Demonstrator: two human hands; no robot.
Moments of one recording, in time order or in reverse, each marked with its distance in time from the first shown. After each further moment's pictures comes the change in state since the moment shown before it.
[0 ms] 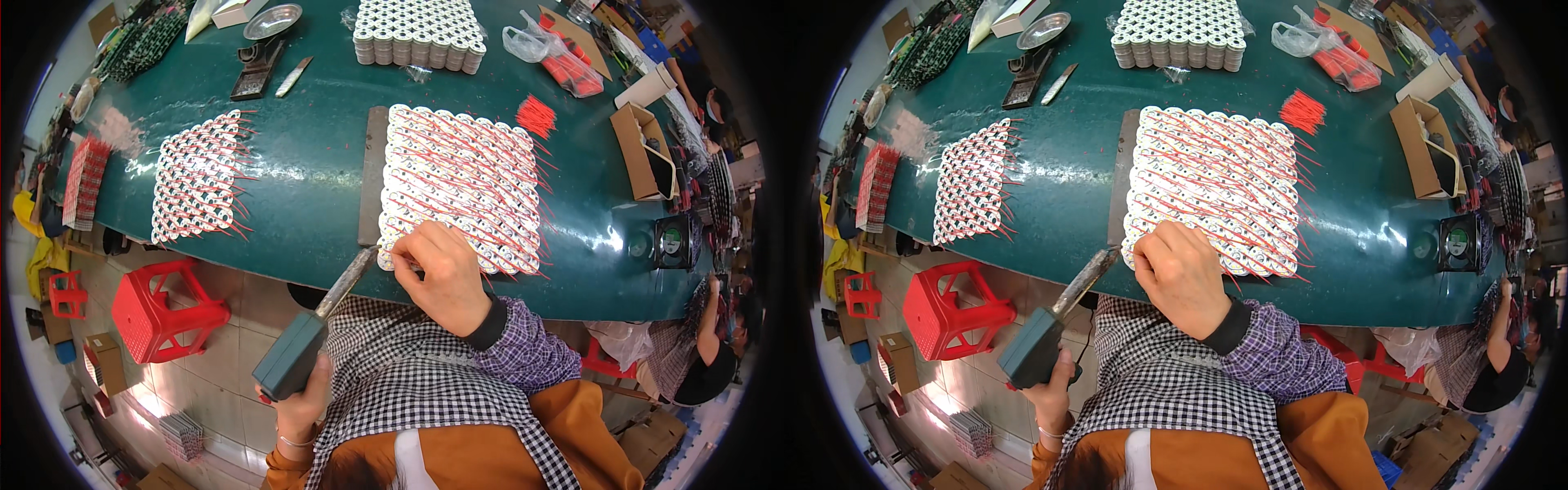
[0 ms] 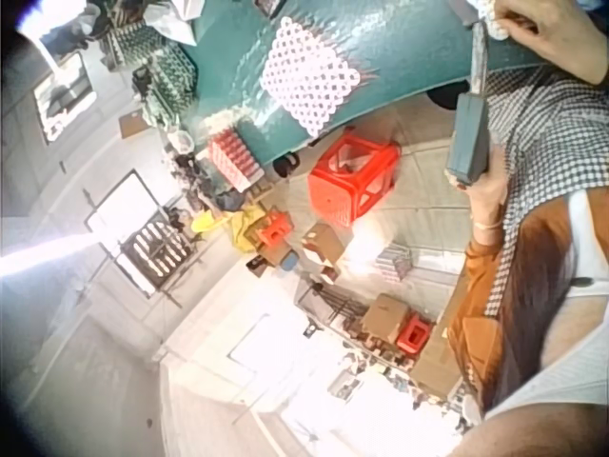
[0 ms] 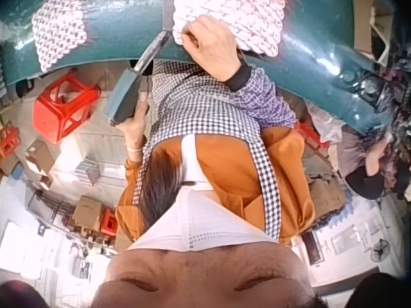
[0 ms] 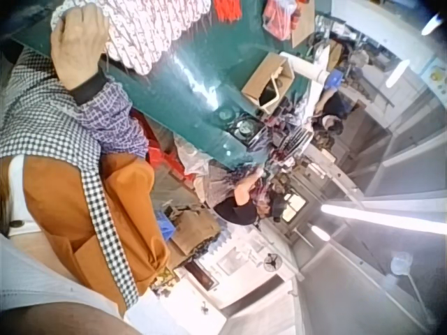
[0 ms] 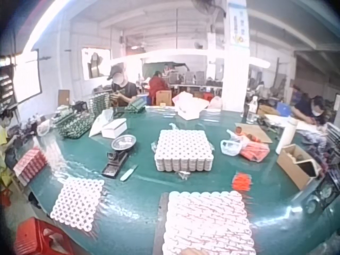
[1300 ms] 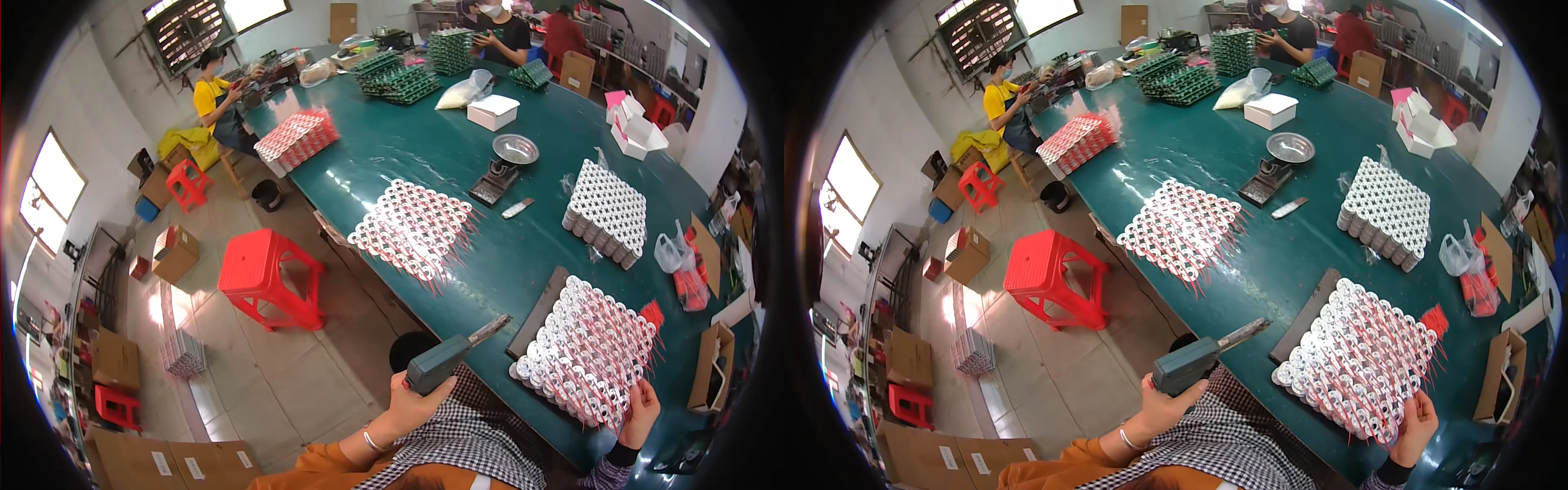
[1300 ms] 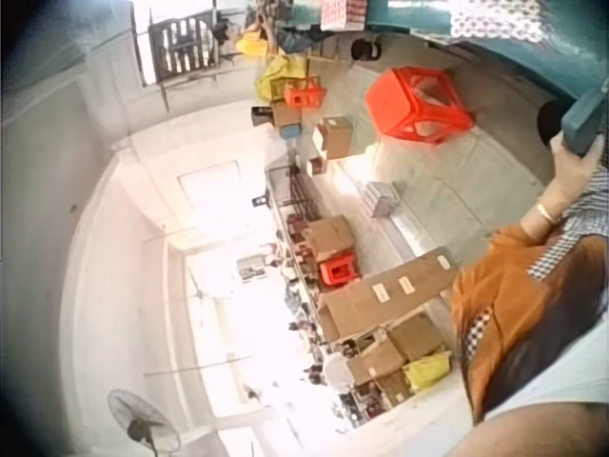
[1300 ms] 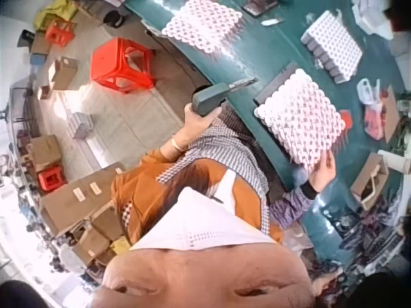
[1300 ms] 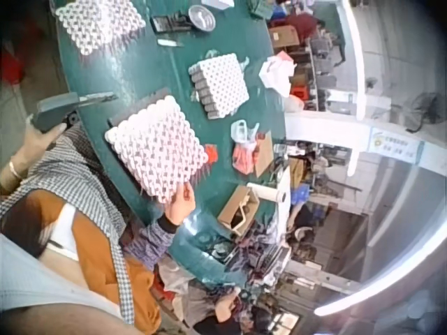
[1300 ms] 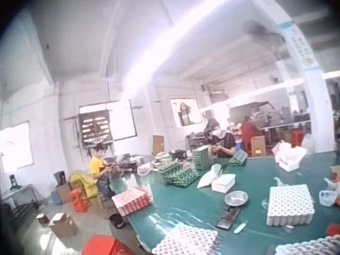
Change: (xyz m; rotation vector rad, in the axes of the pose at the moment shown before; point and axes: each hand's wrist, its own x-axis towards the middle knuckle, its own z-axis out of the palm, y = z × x) left_hand 0.030 0.012 0.040 -0.370 0.323 -0.059; right_hand -0.056 0.161 -0.136 0.757 0.332 0.682
